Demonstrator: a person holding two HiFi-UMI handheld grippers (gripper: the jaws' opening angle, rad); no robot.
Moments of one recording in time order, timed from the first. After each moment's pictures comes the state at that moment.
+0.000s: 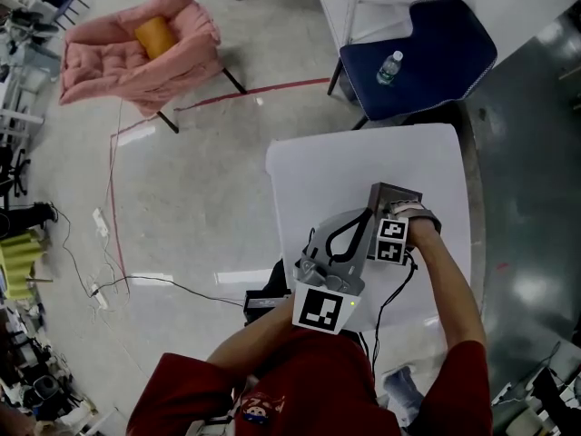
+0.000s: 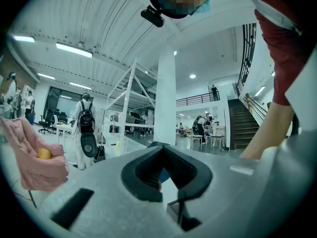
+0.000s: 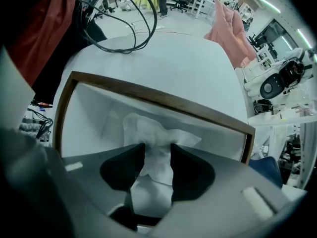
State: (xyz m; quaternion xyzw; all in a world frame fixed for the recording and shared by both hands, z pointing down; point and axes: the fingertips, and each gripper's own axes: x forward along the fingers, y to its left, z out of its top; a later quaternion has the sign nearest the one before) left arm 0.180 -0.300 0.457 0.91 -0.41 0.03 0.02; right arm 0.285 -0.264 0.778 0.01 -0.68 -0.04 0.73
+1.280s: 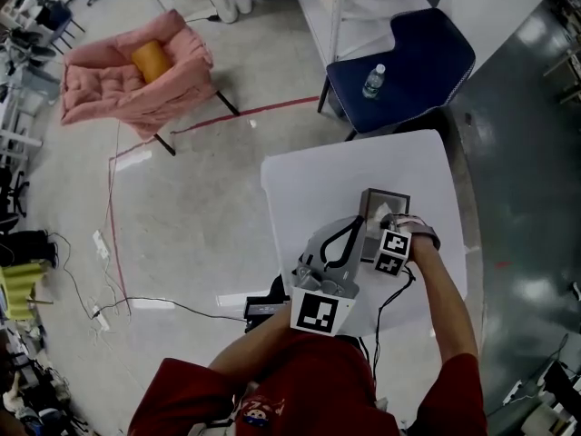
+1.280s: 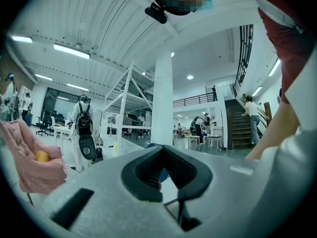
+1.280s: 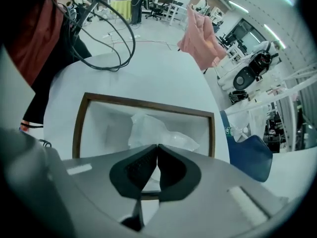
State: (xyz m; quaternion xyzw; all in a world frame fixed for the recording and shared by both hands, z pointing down) left arm 0.185 -0.283 0.450 0.92 -0.40 0.03 0.01; right arm 0.286 -0.266 0.740 0.15 -0.71 -0.03 0.69
